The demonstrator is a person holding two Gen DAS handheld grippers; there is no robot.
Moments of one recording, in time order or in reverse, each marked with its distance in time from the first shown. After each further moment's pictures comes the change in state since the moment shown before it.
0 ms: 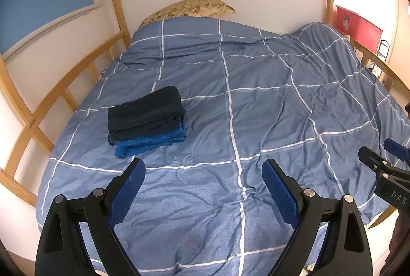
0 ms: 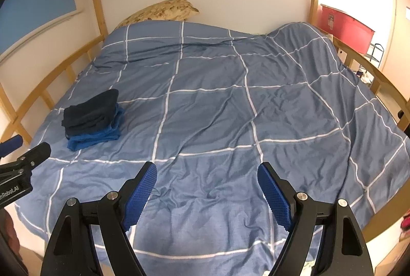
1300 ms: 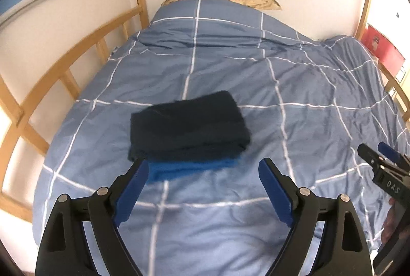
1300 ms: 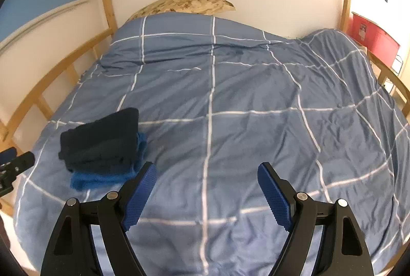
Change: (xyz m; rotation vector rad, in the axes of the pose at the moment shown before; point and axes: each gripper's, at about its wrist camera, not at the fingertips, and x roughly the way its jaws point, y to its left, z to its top) left arm 0.124 0.164 0.068 -0.119 0.087 -0.024; right arm 0.135 0.138 0.093 -0.028 0.023 0.038
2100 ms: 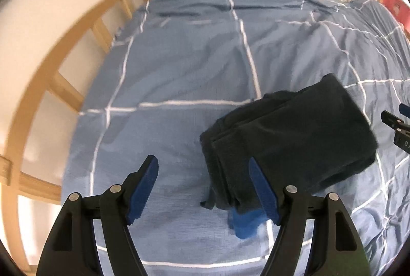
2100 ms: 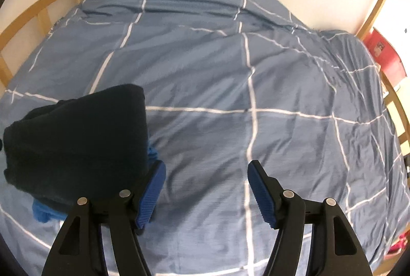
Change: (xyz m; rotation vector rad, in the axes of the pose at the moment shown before) left arm 0.171 0.157 0.063 0.158 0.167 0.083; right arm 0.175 0.138 0.045 -0.148 0.210 -0.180
